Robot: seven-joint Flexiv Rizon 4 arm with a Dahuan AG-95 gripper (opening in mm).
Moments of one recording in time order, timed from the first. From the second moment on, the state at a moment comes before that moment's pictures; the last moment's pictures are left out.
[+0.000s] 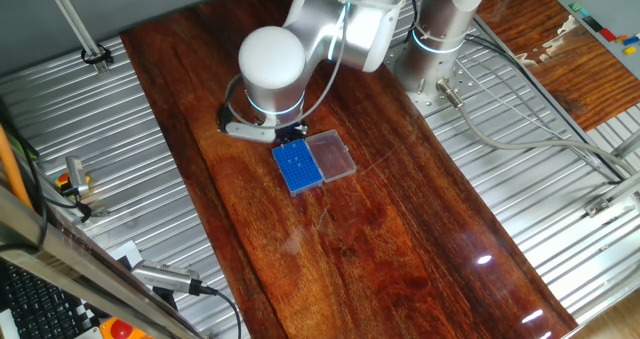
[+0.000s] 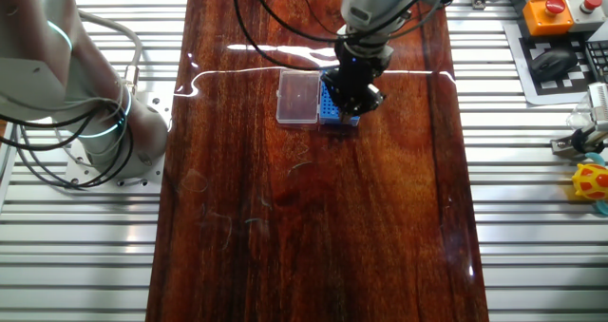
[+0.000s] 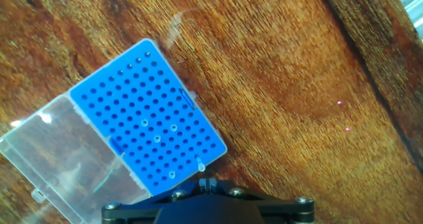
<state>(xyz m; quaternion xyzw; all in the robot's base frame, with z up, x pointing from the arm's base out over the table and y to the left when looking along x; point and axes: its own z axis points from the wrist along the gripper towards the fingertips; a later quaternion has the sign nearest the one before) 0.443 0.035 0.052 0.44 -0.89 0.08 0.09</state>
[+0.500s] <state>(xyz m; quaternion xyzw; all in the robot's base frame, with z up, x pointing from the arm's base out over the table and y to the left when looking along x) 0.444 0.026 0.062 0.45 -0.89 0.08 0.09</state>
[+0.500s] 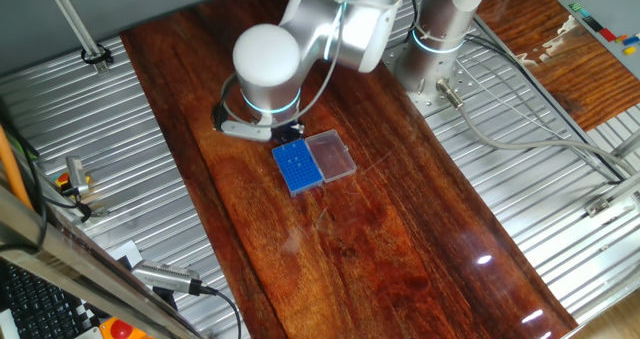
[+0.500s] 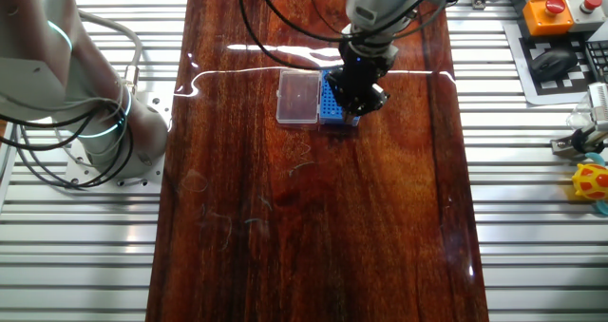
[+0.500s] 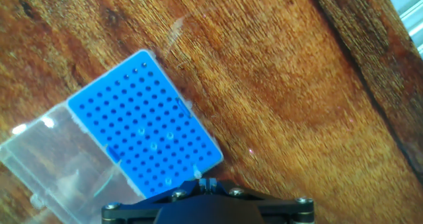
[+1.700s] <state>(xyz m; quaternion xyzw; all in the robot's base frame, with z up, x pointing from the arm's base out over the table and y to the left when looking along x) 0.445 0.010 0.068 0.40 -0.91 0.04 0.06</state>
